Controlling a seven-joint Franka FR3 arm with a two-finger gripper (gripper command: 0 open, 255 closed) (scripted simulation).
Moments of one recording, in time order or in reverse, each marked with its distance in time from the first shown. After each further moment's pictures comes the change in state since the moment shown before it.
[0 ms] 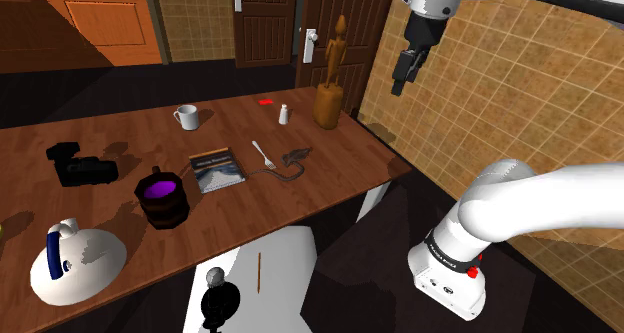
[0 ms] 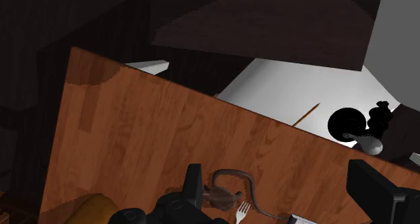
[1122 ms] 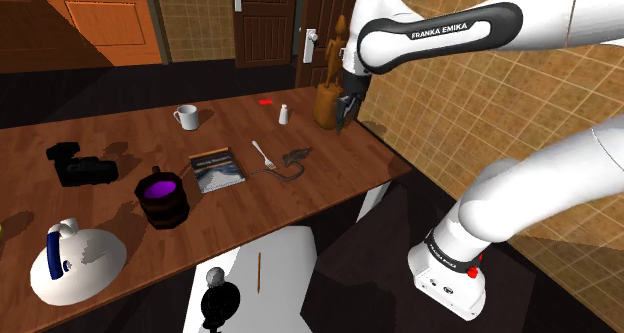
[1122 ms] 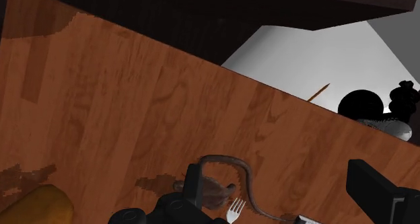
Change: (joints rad) arm 0.011 0.380 0.023 -0.131 0.012 0.503 0.024
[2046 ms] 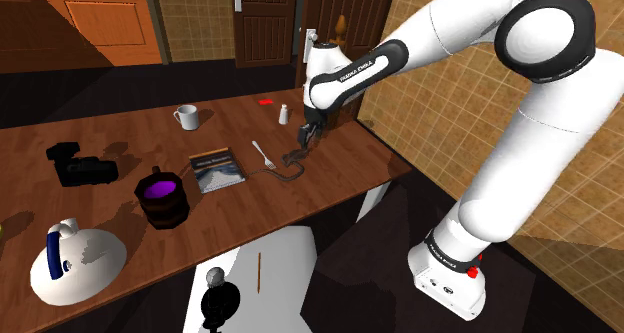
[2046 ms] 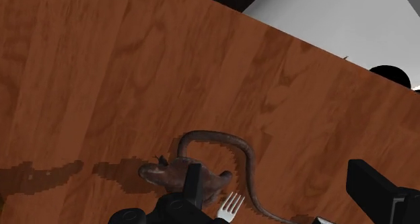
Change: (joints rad) arm 0.003 0.516 0.016 0.153 -0.035 0.358 0.027
